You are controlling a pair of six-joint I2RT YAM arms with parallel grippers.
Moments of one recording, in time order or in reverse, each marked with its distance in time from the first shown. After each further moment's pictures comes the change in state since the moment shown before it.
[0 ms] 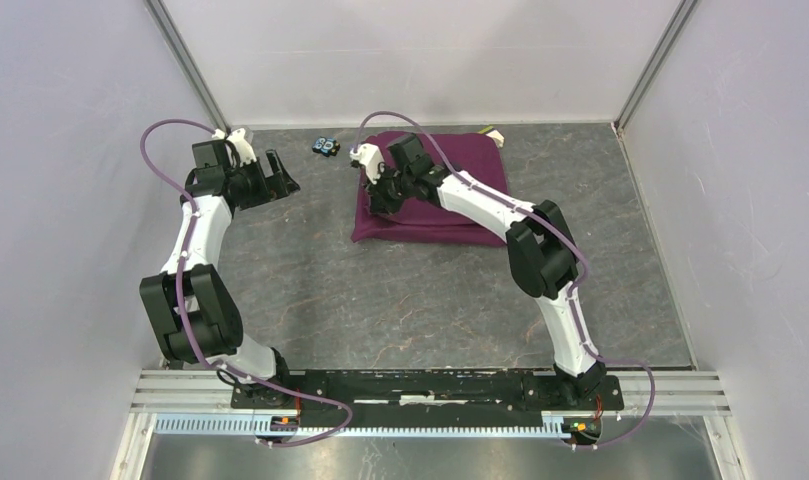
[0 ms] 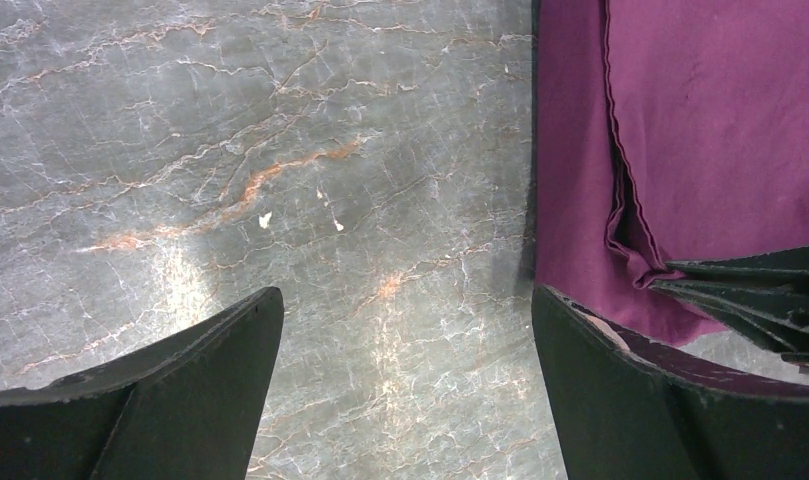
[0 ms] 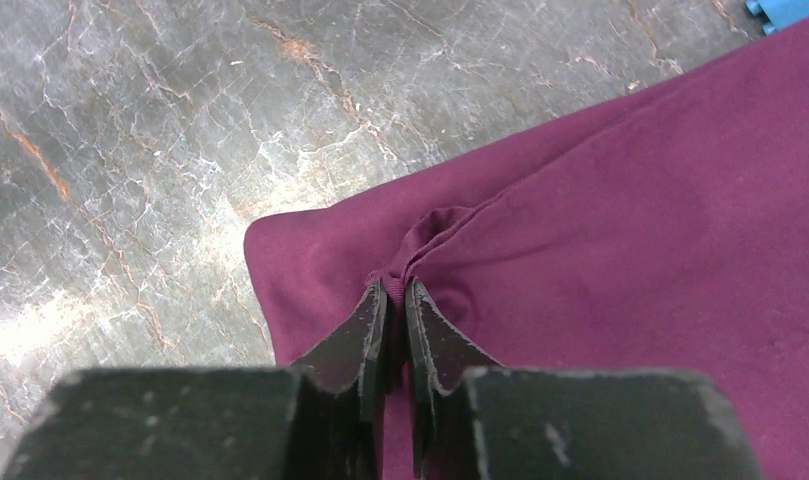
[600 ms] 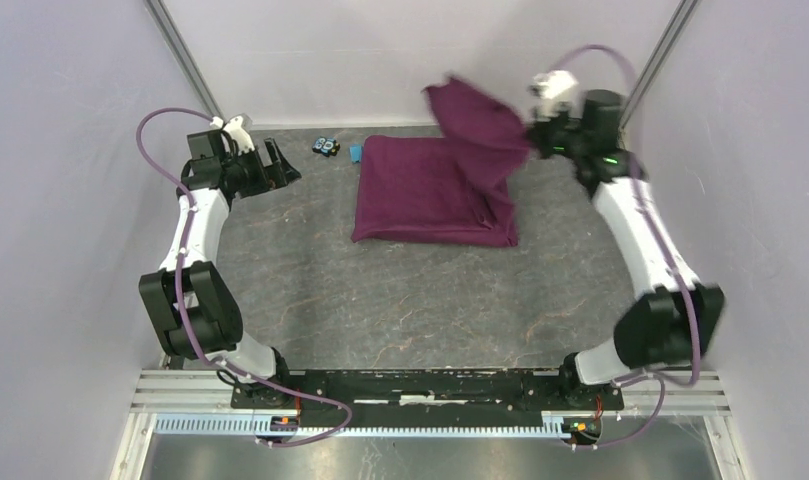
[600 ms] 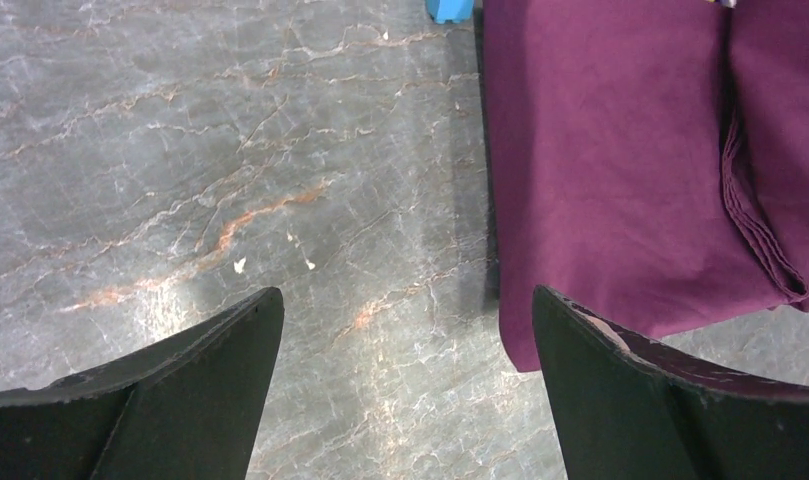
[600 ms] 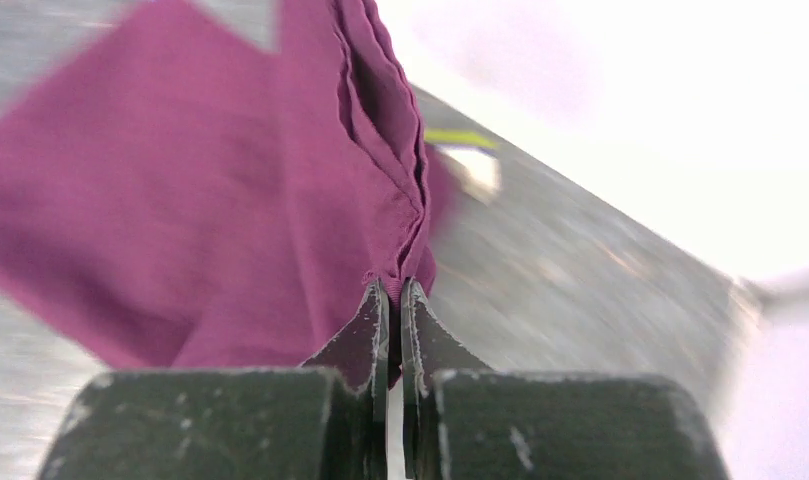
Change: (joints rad) left arm 0.001 0.024 0.072 0.004 0.072 -0.001; right arm -0.489 -0.624 -0.356 0.058 0.068 -0.031
